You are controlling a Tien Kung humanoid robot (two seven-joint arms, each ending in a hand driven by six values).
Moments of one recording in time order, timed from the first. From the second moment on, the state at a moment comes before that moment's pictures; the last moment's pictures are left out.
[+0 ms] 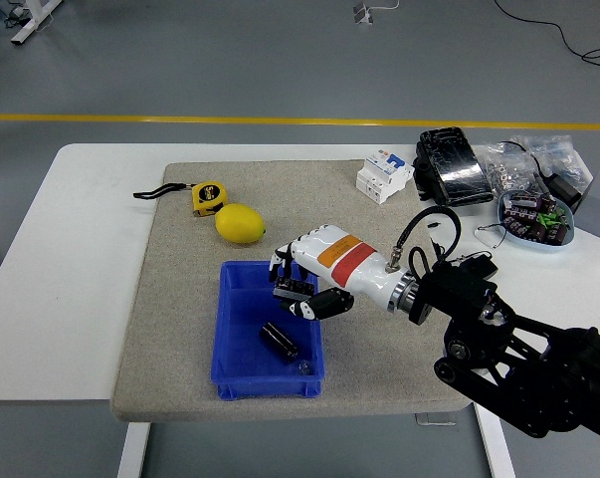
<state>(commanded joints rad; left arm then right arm) -0.14 0.11 -0.53 -0.24 0.62 0.36 0.22 0.75 -0.18 0.46 1.21 -1.92 -0.20 0.14</state>
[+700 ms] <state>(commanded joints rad) -0.14 0.11 -0.54 -0.24 0.63 0.36 0.22 0.79 -0.15 0.42 1.17 -1.92 -0.16 0.13</state>
